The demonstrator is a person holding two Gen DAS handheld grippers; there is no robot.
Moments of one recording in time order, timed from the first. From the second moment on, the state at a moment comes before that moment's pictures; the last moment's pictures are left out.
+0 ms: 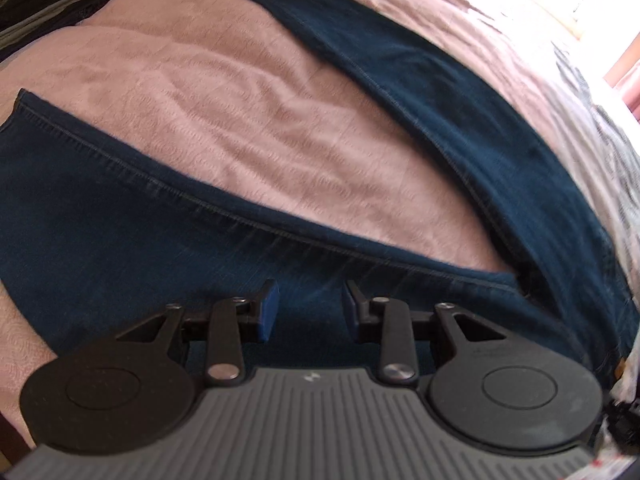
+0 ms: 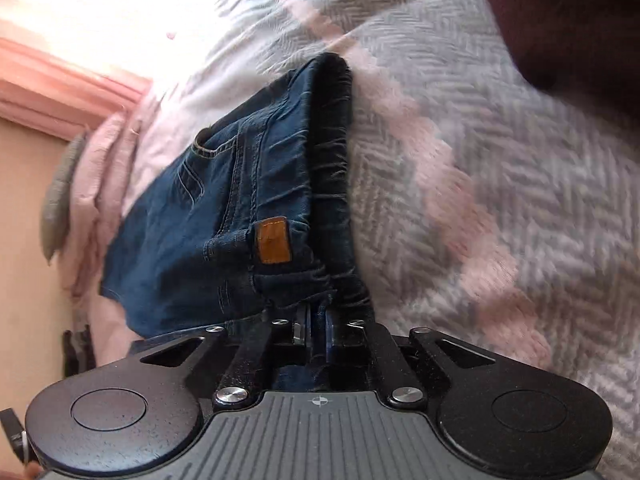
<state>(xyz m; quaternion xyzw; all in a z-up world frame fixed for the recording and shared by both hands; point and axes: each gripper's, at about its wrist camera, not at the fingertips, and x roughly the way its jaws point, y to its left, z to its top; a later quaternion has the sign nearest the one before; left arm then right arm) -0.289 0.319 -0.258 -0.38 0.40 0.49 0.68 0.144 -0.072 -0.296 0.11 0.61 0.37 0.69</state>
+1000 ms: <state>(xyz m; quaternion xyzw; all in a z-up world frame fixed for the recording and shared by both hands) -0.472 0.295 -0.253 -0.24 0.55 0.37 0.71 -0.158 -0.085 -0.215 -0.18 0.58 0.21 0.76</state>
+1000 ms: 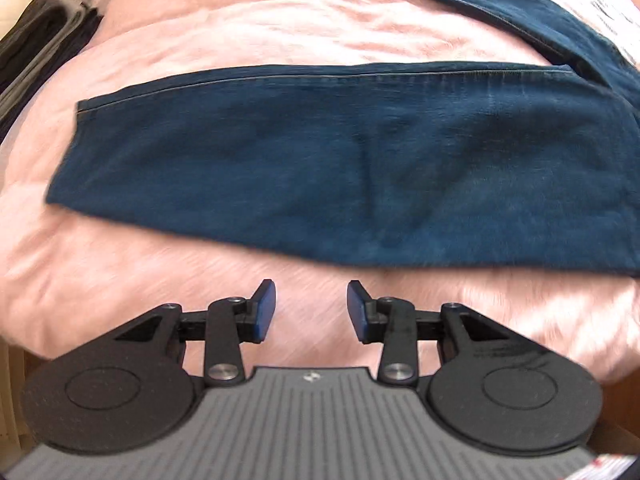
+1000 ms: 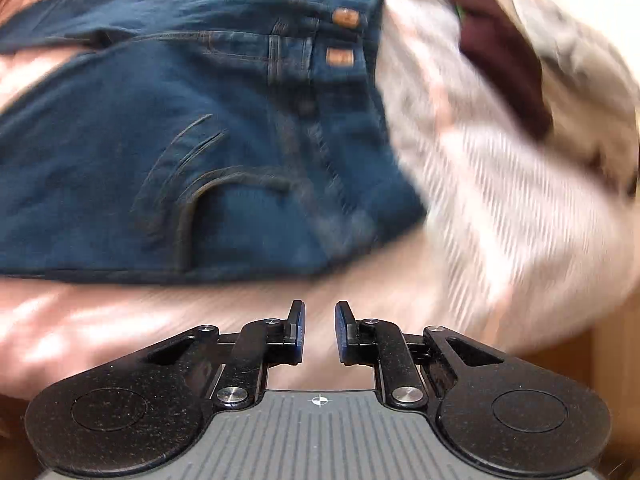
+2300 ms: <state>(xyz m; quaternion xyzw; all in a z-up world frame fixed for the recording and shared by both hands) -0.486 0.143 -0.001 -0.18 0.46 0.35 0.79 -0.290 -0.091 -0.008 -0.17 0.48 0.40 0.76</state>
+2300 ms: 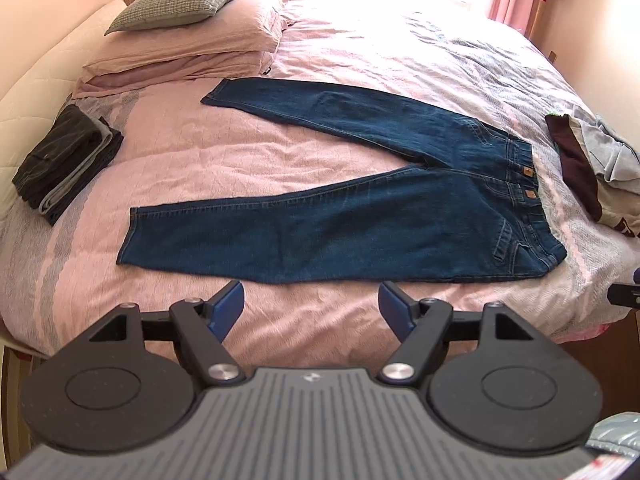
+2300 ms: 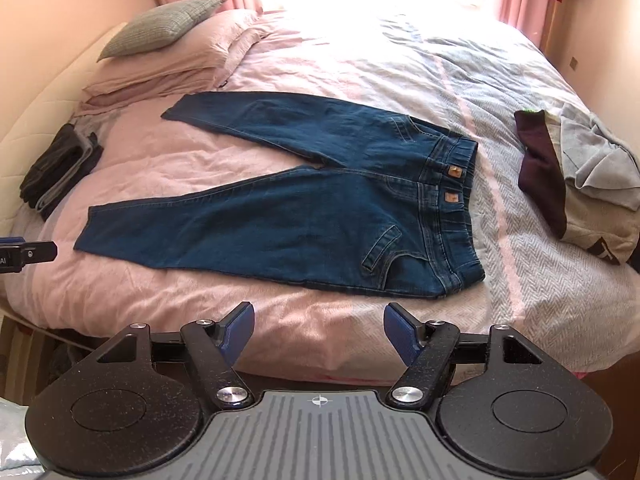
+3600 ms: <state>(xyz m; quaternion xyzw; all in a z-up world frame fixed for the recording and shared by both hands) -0.480 0.080 0.007 -0.17 0.46 0.37 0.78 -0.274 -0.134 -0.012 -0.16 0.48 0.43 0.74</state>
